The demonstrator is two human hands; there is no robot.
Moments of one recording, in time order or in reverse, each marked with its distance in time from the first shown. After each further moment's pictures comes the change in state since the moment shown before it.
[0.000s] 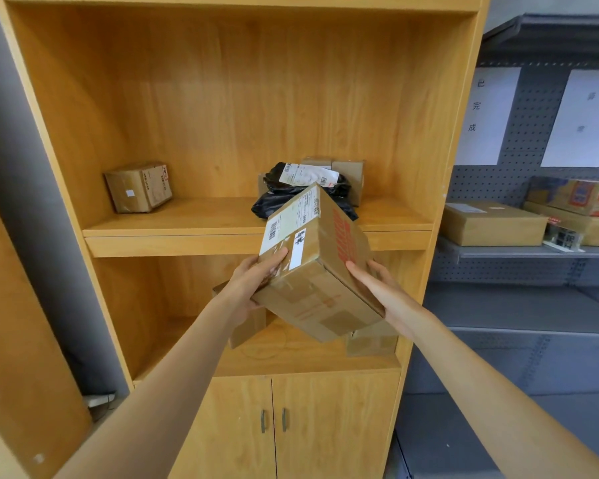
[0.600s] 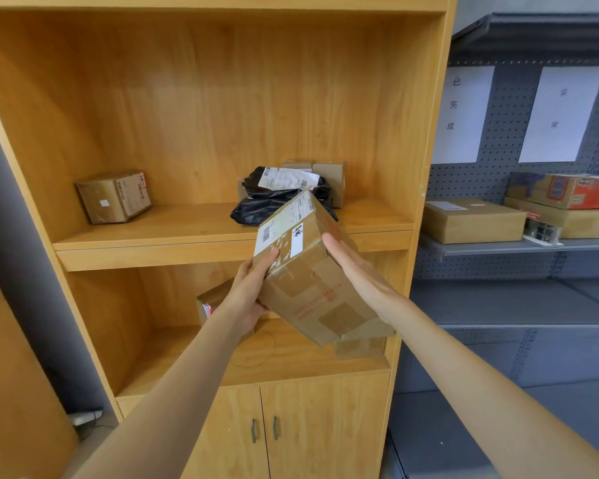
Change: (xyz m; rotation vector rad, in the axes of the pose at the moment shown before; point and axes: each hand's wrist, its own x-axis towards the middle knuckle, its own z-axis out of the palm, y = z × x) left_hand 0.005 -0.003 0.046 -0.210 0.010 0.018; right_hand -0.003 -0.030 0.003 -0.242 0.028 -0.089
